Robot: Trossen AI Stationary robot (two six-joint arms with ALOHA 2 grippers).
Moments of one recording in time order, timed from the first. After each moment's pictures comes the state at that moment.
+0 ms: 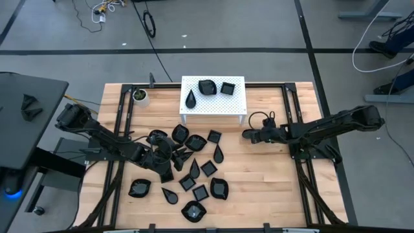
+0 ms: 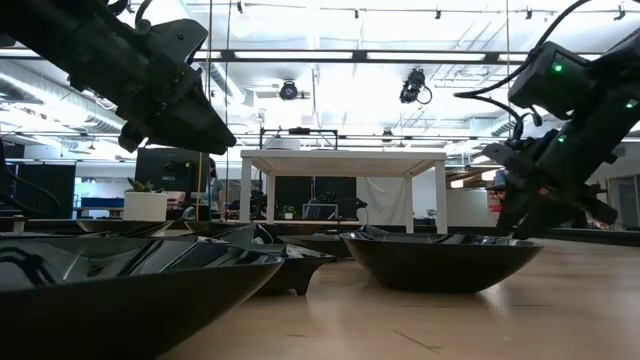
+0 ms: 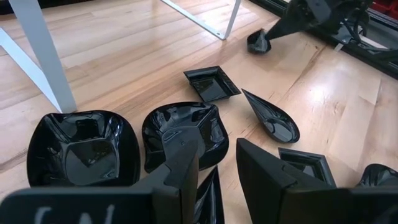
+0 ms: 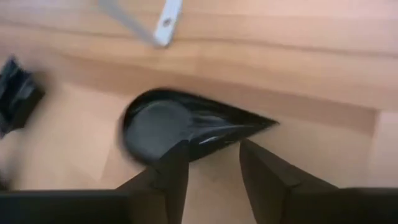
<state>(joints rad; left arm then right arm) -0.46 1.39 0.57 0.08 -0.86 -0.92 -0.03 1.08 0.25 -0.19 0.39 1.24</state>
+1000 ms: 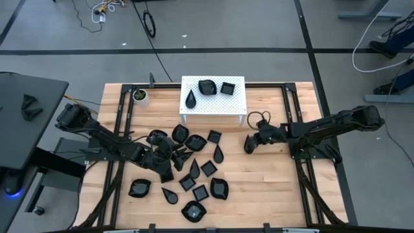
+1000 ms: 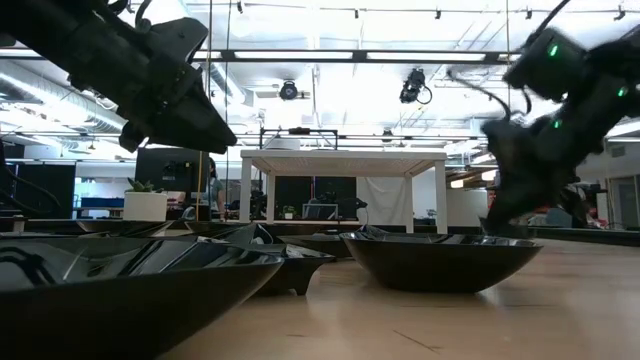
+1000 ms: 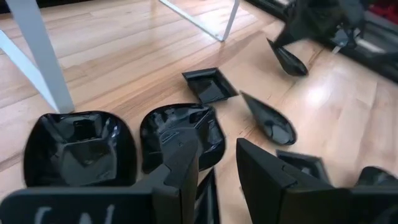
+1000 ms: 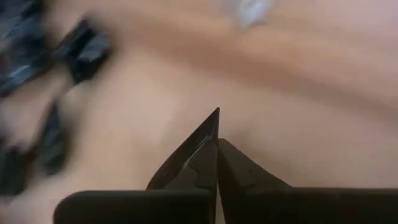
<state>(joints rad) -0.46 1.39 0.57 0.10 -0.86 -0.92 0.01 1.08 0.28 -0.05 0.20 1.04</state>
